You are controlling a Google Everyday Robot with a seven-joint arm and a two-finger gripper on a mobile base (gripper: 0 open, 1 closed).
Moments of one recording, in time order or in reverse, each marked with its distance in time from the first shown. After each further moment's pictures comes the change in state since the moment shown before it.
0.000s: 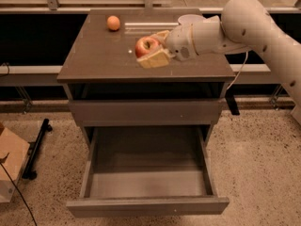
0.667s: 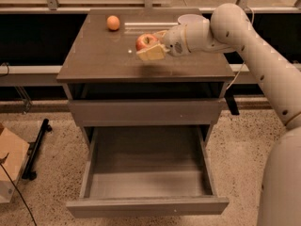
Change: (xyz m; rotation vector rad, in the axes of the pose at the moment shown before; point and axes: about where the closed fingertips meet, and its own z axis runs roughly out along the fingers) arm 0.024 -0.065 0.035 0.031 -0.047 0.123
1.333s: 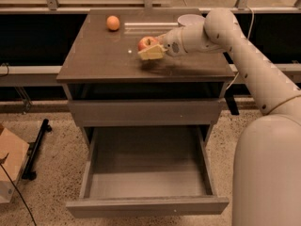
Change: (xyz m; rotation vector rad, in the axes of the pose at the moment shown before) arm 0.029 -0.047 0.020 0.043 0.035 0.115
